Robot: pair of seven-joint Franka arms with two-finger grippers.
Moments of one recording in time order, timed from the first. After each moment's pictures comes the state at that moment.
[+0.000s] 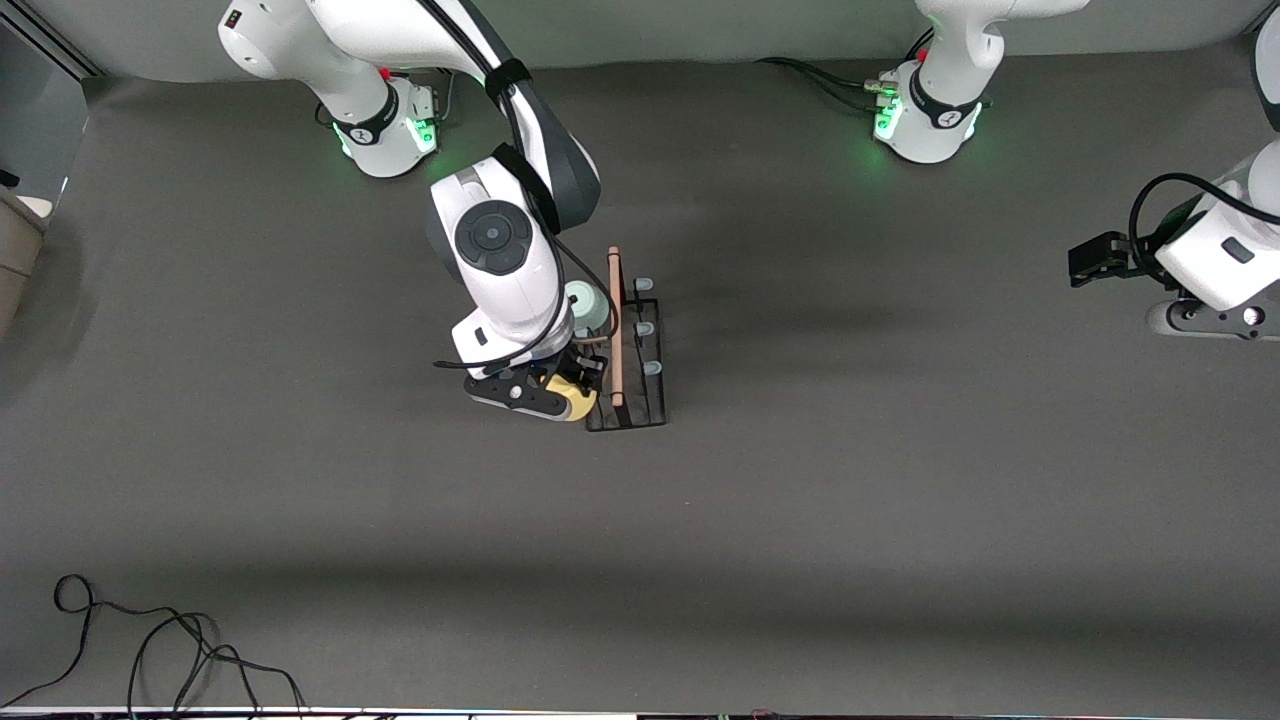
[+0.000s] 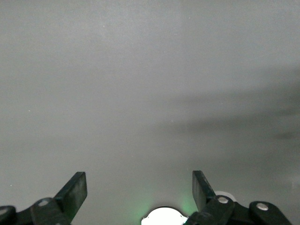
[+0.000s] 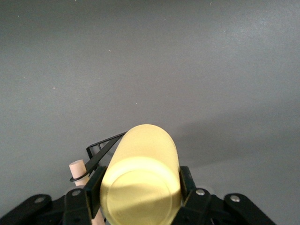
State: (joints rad) left arm -0.01 0.05 -0.05 -1.59 0.06 1.47 0.02; right arm 1.02 0.53 -0.49 -1.58 0.24 2.11 0.77
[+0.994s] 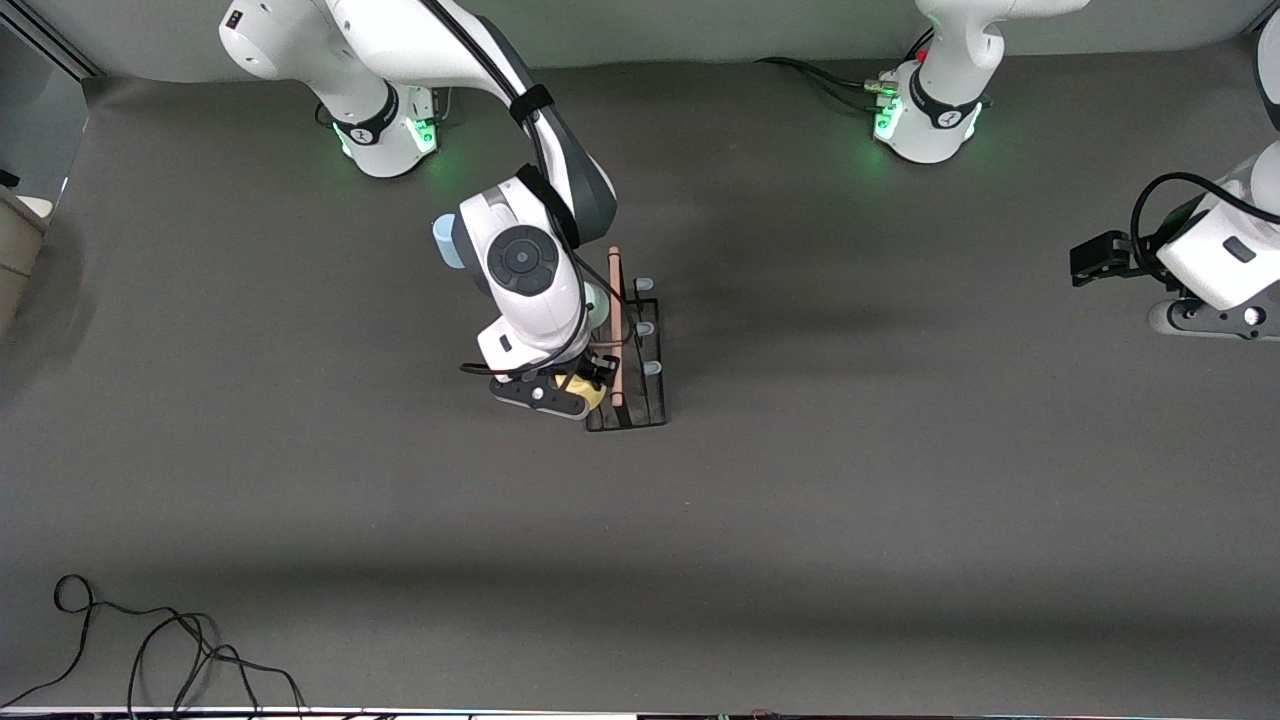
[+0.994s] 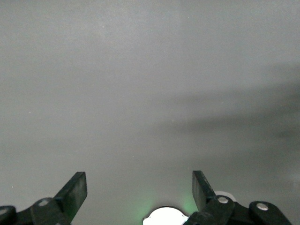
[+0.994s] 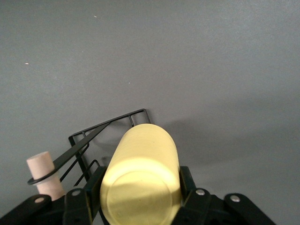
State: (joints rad) left arm -0.01 0.05 -0.05 -1.59 0.06 1.47 0.04; right arm 1.04 0.59 -0.48 -1.63 0.29 2.15 0.76
